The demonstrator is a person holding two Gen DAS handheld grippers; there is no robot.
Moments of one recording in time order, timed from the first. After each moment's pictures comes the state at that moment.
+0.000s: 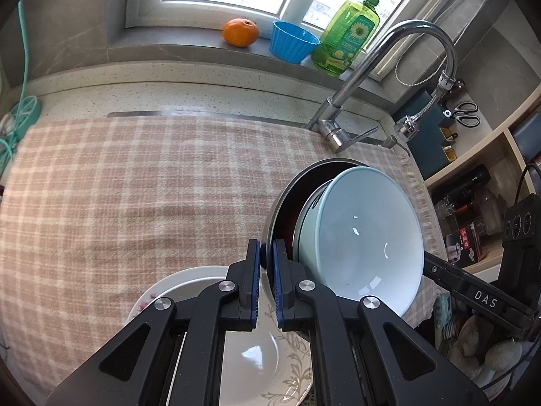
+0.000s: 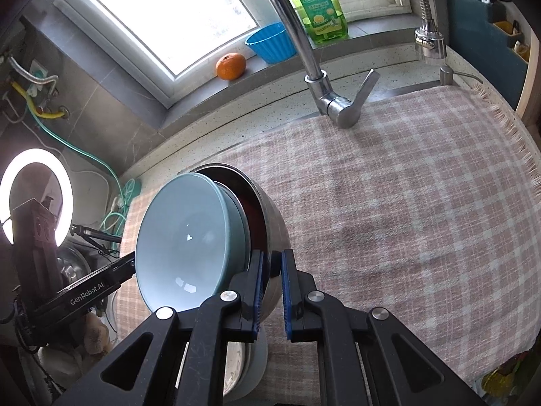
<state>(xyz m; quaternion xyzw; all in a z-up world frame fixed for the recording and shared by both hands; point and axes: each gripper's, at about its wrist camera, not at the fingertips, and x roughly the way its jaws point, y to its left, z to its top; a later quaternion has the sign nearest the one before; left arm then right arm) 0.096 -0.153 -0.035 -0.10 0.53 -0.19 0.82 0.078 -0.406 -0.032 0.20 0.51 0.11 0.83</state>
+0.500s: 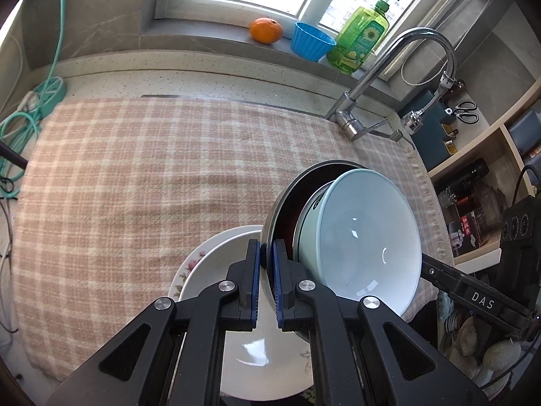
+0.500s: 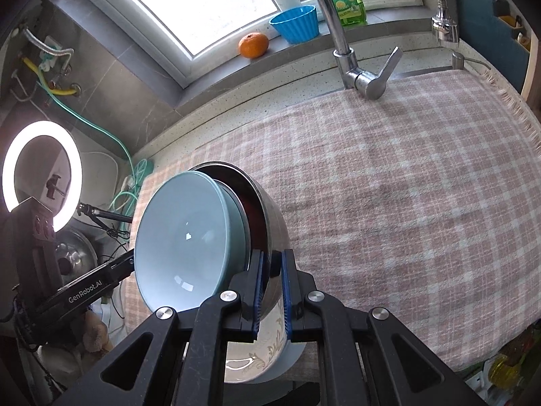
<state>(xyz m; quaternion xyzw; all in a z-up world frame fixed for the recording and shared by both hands) 0.062 -0.102 -0.039 -0.11 0.53 -0.18 0.82 0.039 -0.354 -0.038 0.20 0.52 0.12 0.82</state>
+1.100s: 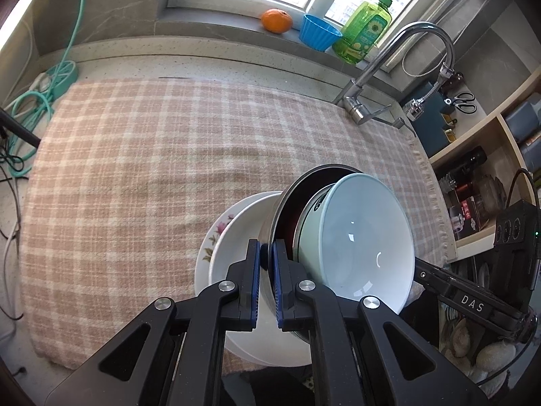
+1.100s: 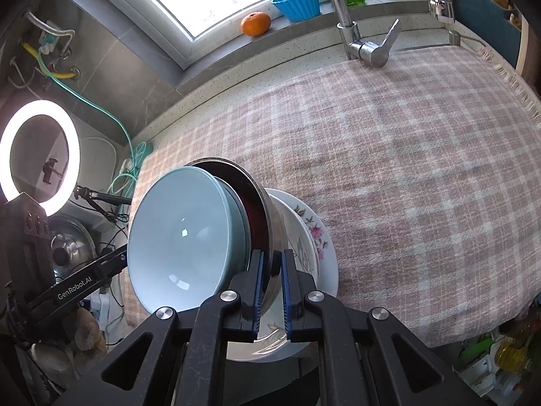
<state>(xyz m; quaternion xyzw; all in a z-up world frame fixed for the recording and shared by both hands) 0.037 -0.073 -0.047 -0.10 0.54 -0.18 0.81 0.004 -0.322 -0.055 0.21 0.53 0.11 0.81</state>
